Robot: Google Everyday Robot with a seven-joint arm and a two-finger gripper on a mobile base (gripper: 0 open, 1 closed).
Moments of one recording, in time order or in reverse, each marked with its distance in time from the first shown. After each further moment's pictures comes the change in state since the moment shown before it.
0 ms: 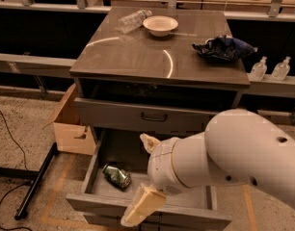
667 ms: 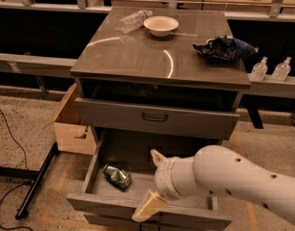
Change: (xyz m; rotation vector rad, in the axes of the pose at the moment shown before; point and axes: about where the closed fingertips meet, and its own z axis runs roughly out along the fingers) arm 0.097 -0.029 0.091 0.050 0.028 0.079
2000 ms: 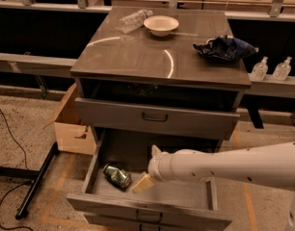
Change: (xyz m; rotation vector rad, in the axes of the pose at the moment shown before) arm 0.079 -0.102 0.147 0.142 0.005 0.145
